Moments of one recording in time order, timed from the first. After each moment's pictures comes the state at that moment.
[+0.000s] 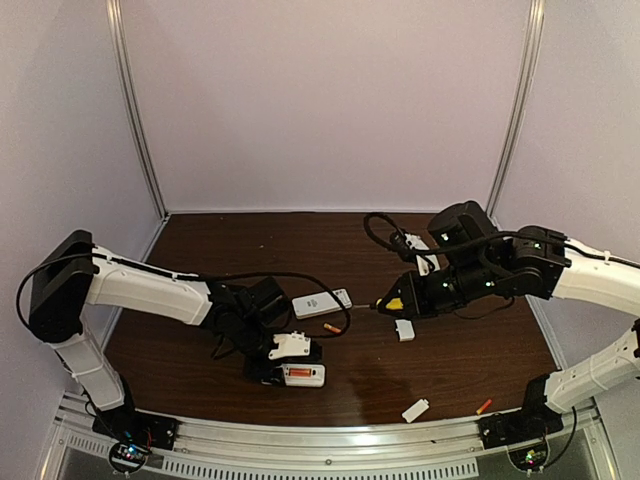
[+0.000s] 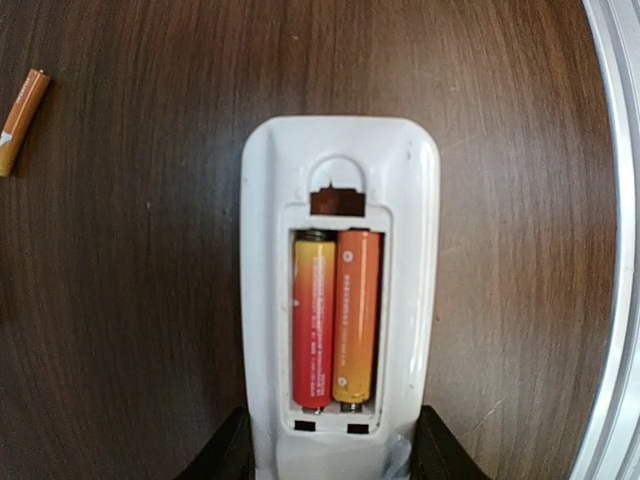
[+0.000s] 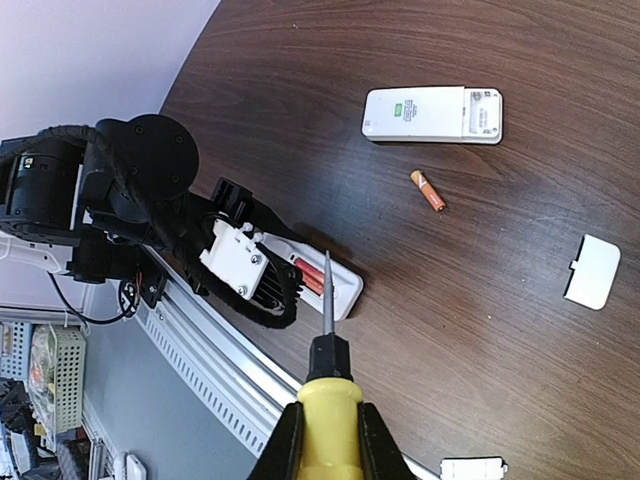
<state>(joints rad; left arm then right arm) -1.01 1.70 0.94 -0.50 0.21 0.56 1.02 1.20 1.13 -0.69 -0.09 0.73</state>
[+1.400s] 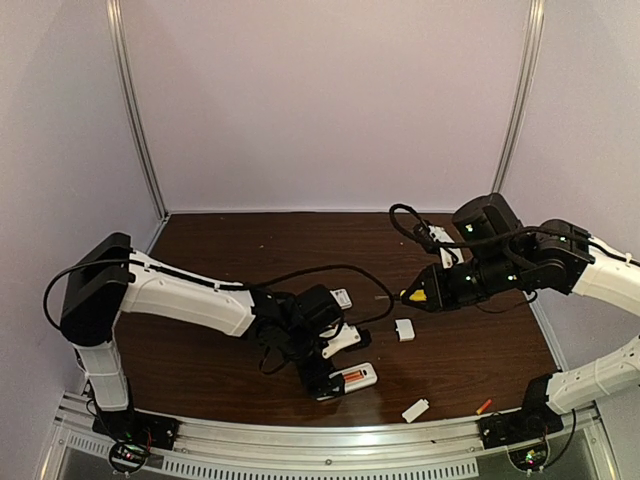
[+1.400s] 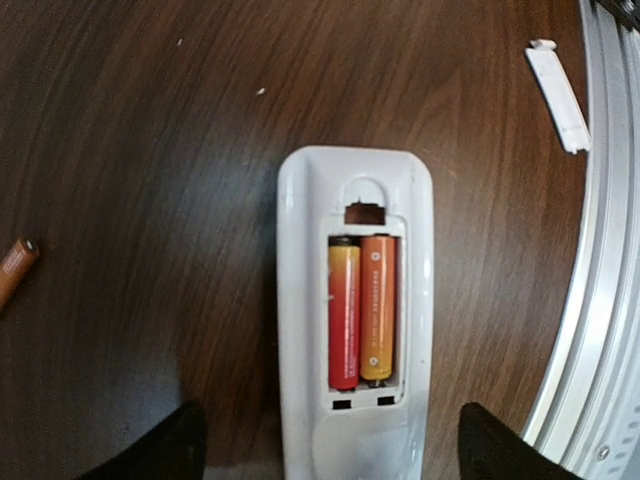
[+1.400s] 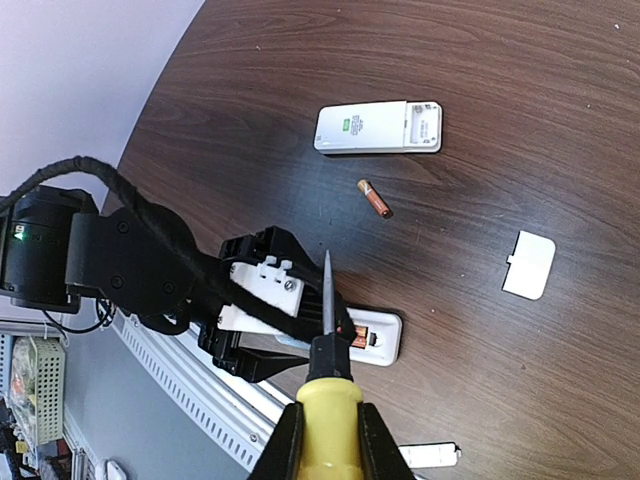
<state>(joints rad) -1.18 1.90 1.18 -0.39 0.19 0.01 0.97 1.12 1.14 -0.82 -0.04 0.68</state>
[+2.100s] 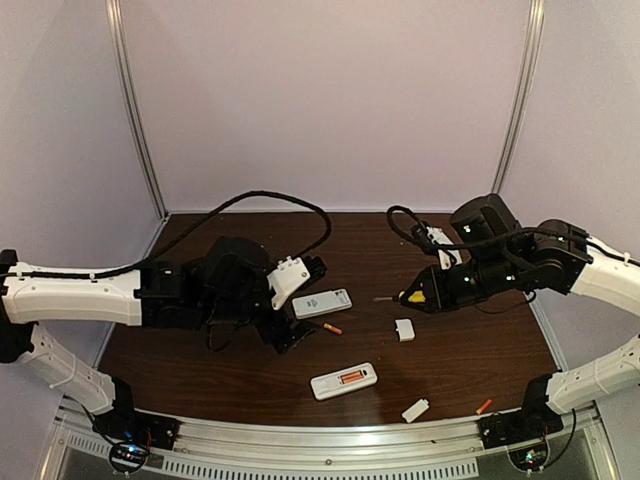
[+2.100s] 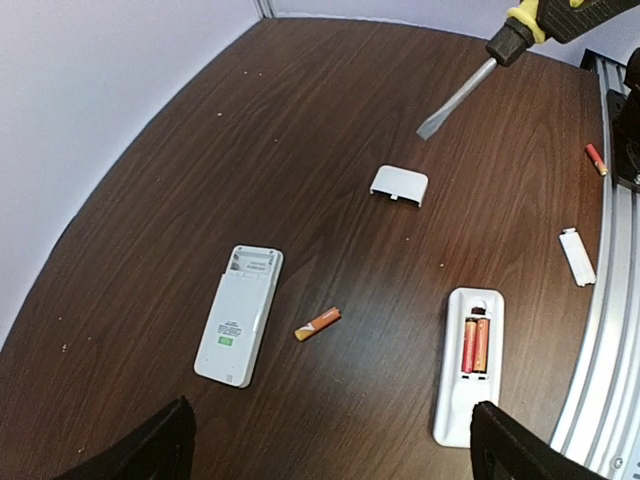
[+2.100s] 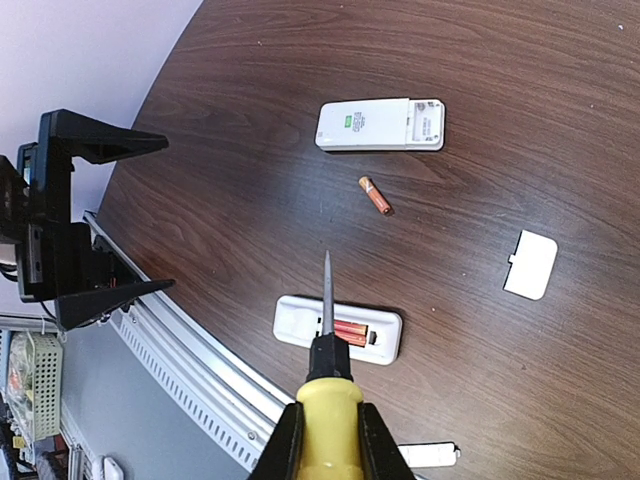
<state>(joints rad) -1.17 1.37 1.01 -0.29 -0.18 0.09 0.97 1.12 1.14 -0.82 -0.04 0.67</state>
